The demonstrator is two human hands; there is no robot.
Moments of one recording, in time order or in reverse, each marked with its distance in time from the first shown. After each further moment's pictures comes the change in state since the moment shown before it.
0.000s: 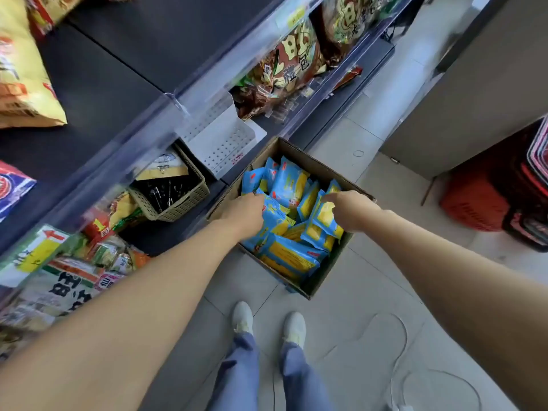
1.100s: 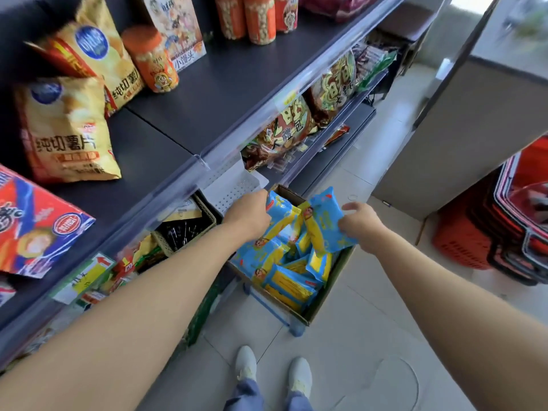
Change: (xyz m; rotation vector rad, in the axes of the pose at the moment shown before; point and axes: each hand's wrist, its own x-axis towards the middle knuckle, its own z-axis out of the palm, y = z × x) left_hand -0.067 0.039 -0.102 -0.180 0.264 -0.042; right_hand -0.065 -0.010 -0.057 1.015 0.265 0.302
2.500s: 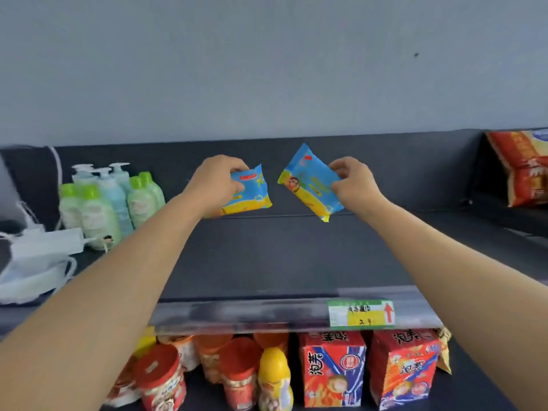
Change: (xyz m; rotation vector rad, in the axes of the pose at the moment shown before) left_hand -0.440 -0.355 -0.426 -0.004 1.089 -0.491; right_hand -0.464 -0.453 0.323 0.042 -0.407 -1.402
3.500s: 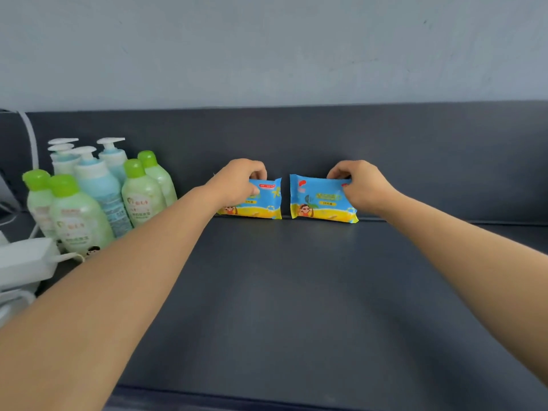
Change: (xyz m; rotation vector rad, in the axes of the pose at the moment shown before) left_hand 0.128 -0.136 0.080 0.031 -0.251 -0.048; right_hand 0.118 0.043 0.127 -0.396 -0.333 -0.105
